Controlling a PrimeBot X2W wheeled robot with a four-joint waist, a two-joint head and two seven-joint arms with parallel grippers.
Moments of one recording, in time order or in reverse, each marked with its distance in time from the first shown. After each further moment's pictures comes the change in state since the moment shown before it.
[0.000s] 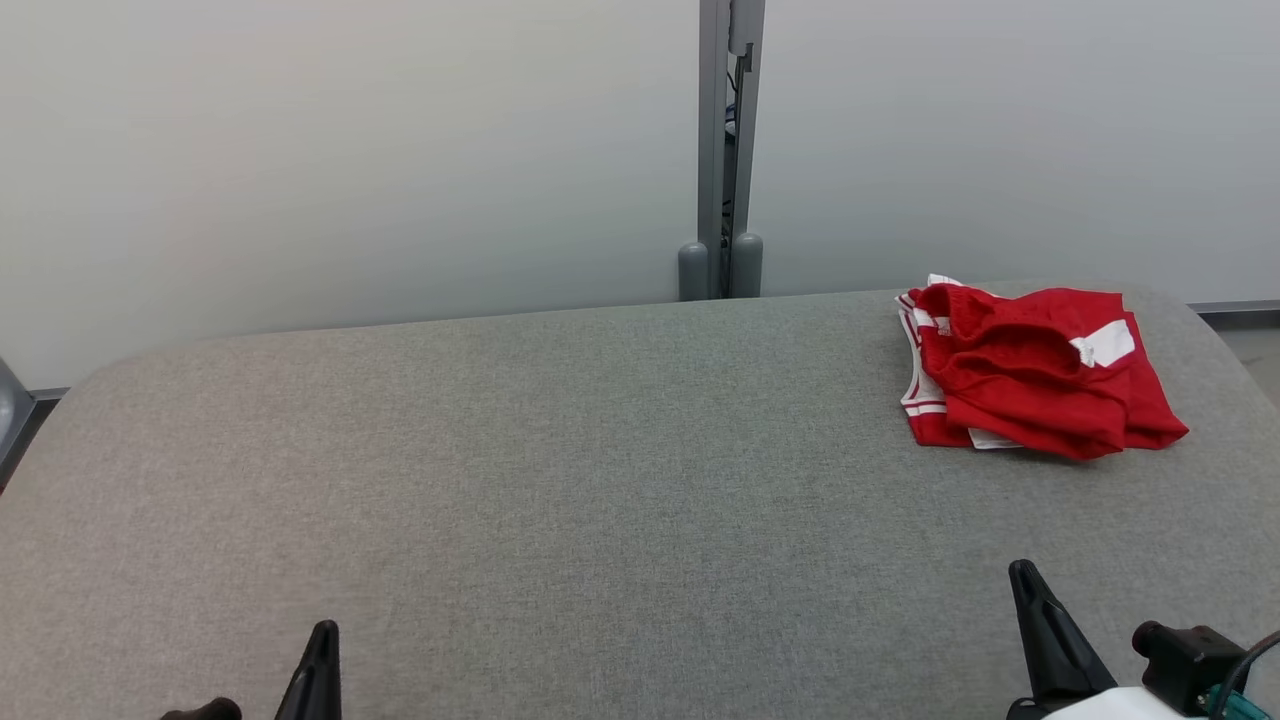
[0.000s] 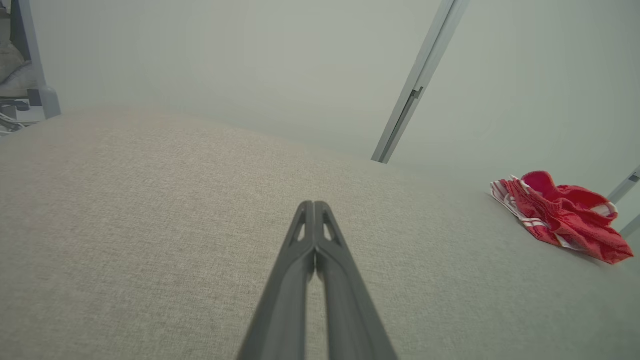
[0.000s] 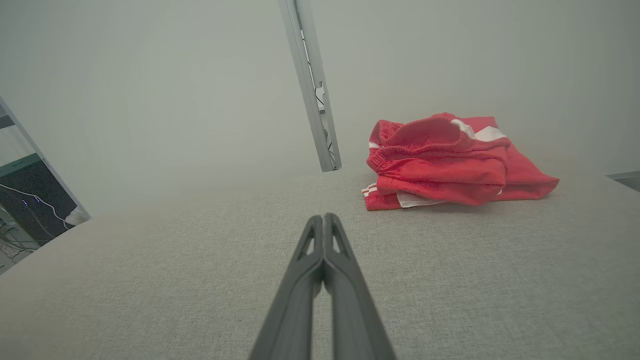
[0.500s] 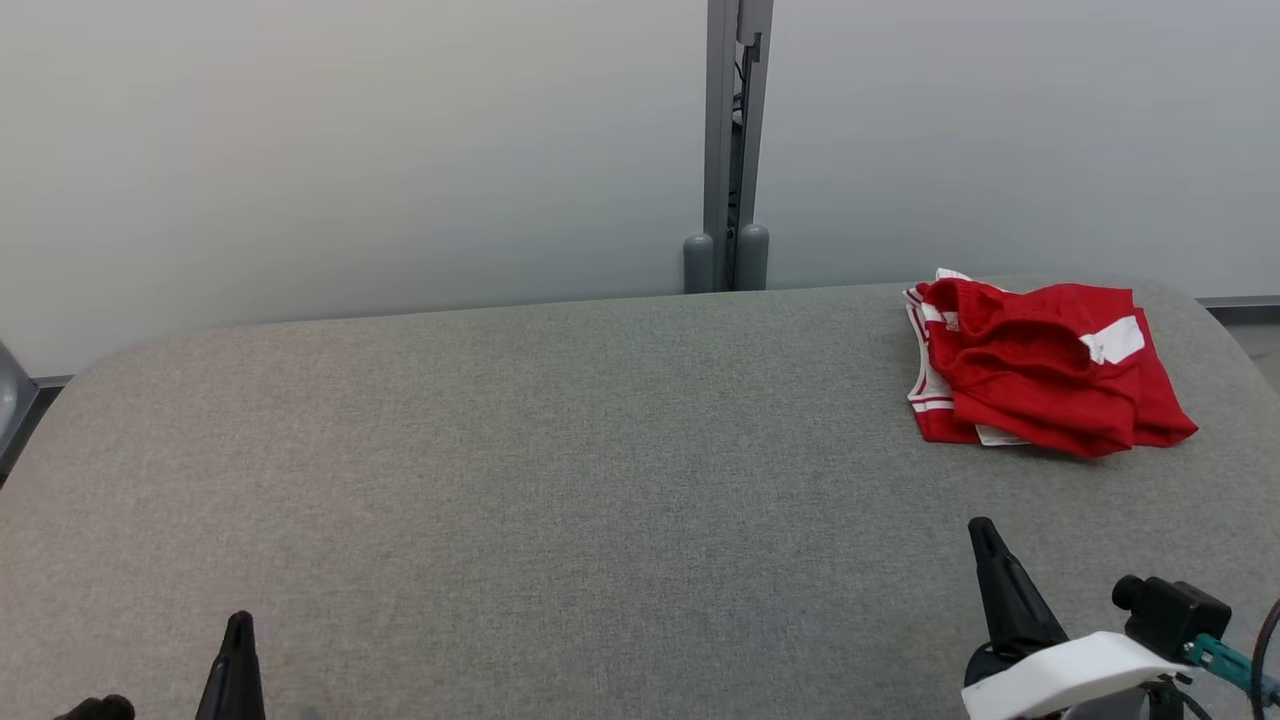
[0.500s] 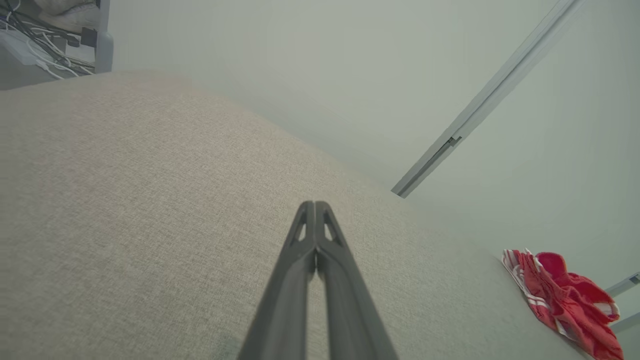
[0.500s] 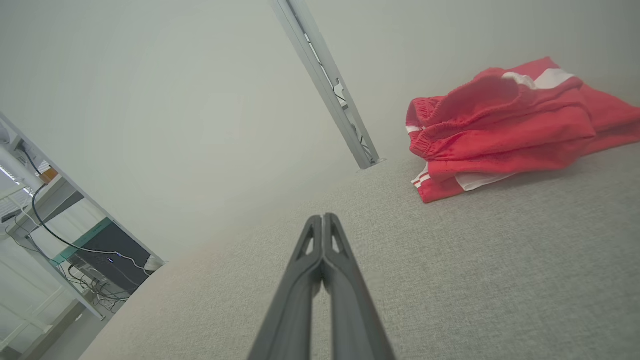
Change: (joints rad) left arm -0.023 0.001 0.137 -0.026 -0.230 0.005 0.126; right arm -0.103 0.010 0.093 0.054 0.300 0.000 0.014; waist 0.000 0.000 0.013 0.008
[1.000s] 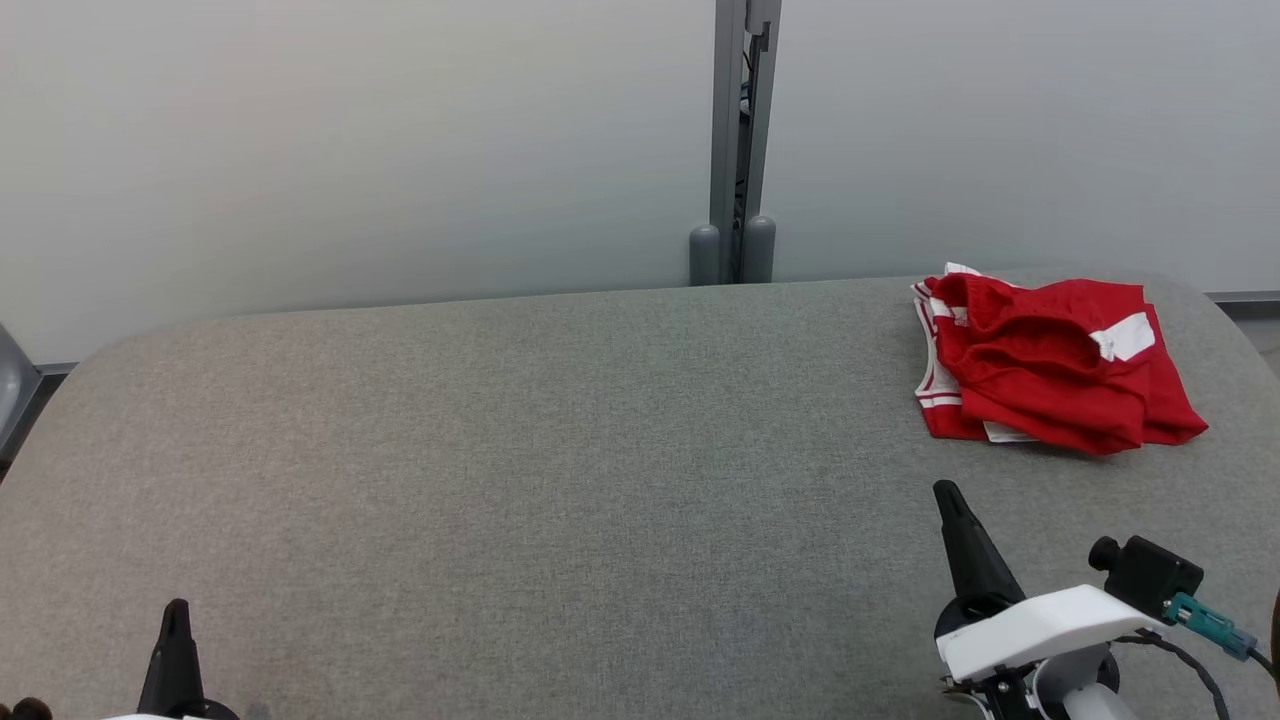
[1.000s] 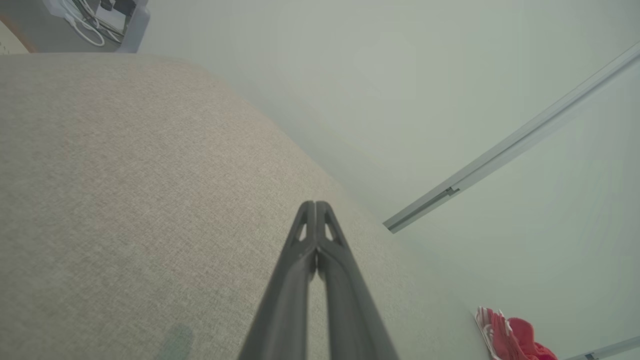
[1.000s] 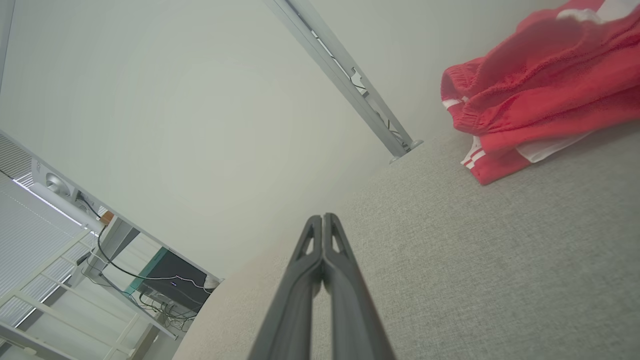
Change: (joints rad) left arm -0.025 0.001 0.103 -0.027 -0.190 0.007 0.097; right arm -0.093 0.006 0.076 0.044 0.242 0.000 0.008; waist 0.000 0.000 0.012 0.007
